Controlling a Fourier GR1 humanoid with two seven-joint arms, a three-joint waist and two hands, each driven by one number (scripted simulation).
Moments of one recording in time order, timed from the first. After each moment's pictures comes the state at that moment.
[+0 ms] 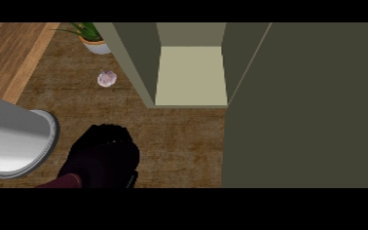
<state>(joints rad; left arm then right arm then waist) 0.18 0.00 -0.19 -1.74 0.36 -0.03 -0.27 0.11 -0.05 -0.01 -2.34 -0.18 0.23 0.35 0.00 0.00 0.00</state>
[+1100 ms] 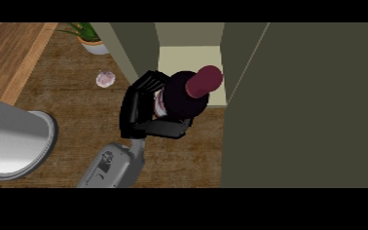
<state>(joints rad) -0.33 0.00 -0.34 -1.42 0.28 0.39 -0.22 0.10 -0.04 -0.01 -2.32 -0.16 0.24 0.33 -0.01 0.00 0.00</state>
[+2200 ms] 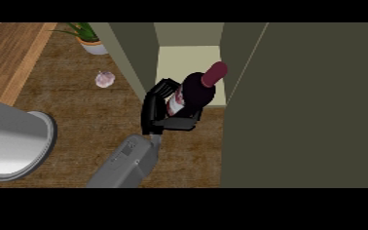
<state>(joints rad) -0.48 0.00 -0.46 -0.95 0.57 0.48 -0.53 0.11 -0.04 -0.02 -2.31 -0.18 0.26 0.32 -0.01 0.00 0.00</state>
